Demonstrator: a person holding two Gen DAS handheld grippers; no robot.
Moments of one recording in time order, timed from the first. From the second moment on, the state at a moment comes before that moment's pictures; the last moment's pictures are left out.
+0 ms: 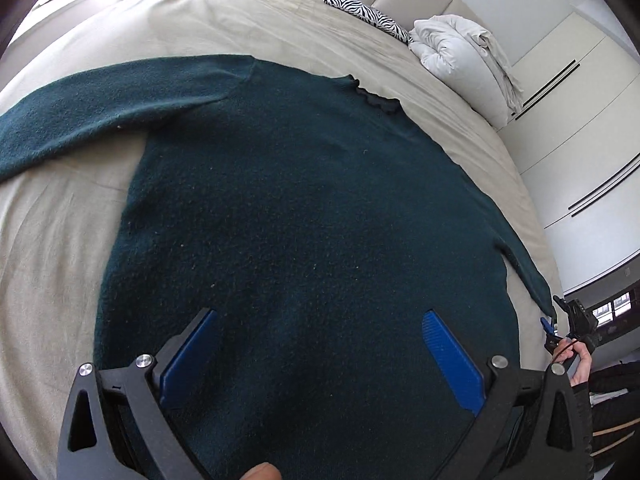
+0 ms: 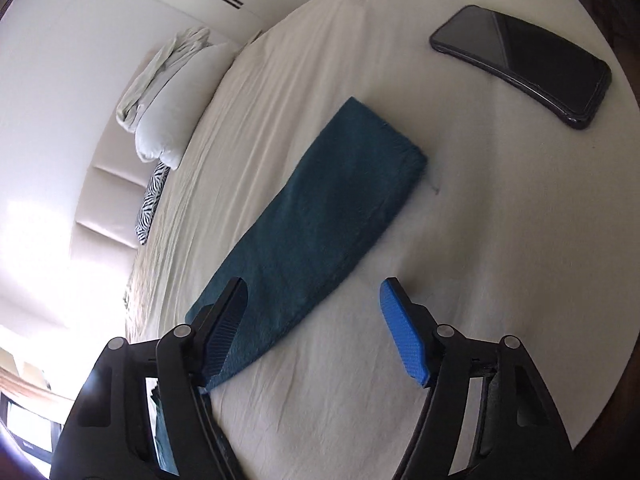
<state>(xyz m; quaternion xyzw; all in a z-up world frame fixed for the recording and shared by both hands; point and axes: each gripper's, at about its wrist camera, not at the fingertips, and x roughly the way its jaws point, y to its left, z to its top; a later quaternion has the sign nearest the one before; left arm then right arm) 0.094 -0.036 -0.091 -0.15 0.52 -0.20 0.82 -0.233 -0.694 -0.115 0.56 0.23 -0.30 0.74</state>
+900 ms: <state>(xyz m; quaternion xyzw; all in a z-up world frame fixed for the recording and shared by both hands) 0.187 -0.029 -0.092 -0.27 0.48 -0.25 0.79 0.067 -0.526 -0.025 0.18 0.37 -0.11 0.90</state>
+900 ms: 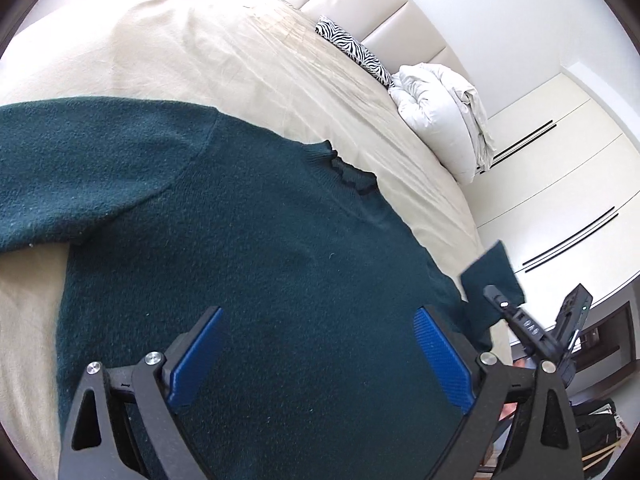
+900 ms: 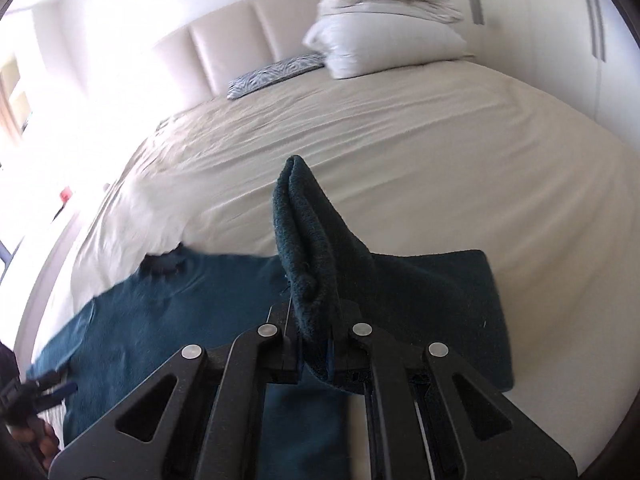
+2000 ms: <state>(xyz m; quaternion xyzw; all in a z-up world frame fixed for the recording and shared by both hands) 0.257 -0.109 -0.101 -0.20 0.50 -0.28 0.80 -0.033 -0.445 -0.143 0.45 0.38 0.00 0.81</state>
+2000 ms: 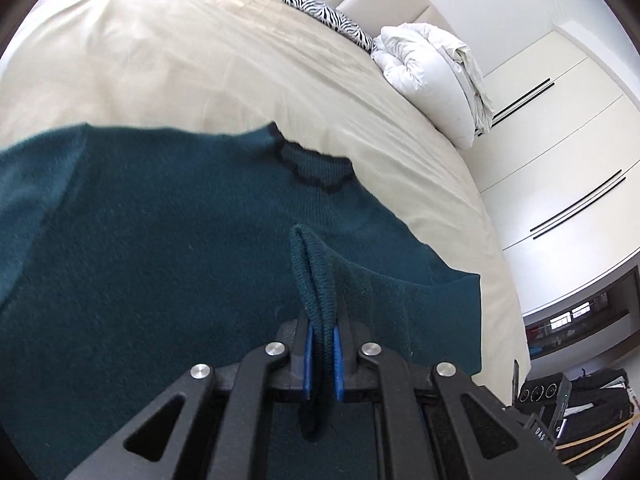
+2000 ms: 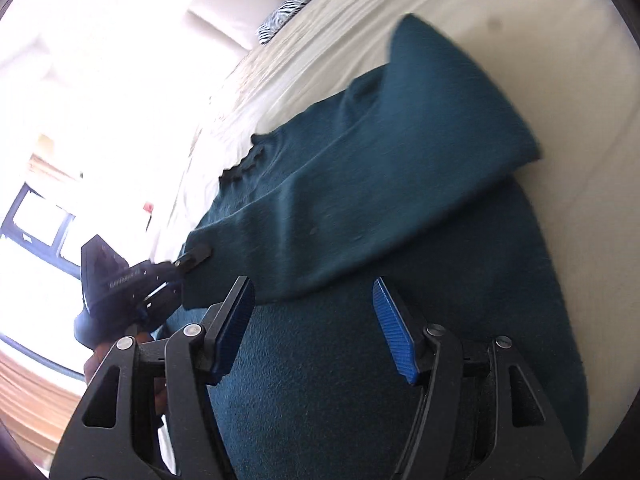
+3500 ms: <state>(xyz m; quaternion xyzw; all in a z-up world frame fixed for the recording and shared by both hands) 0.266 -0.069 -0.157 -0.23 0.44 -0.24 0.83 0.044 -0.548 -0.193 0.55 0.33 -0.05 0.76</state>
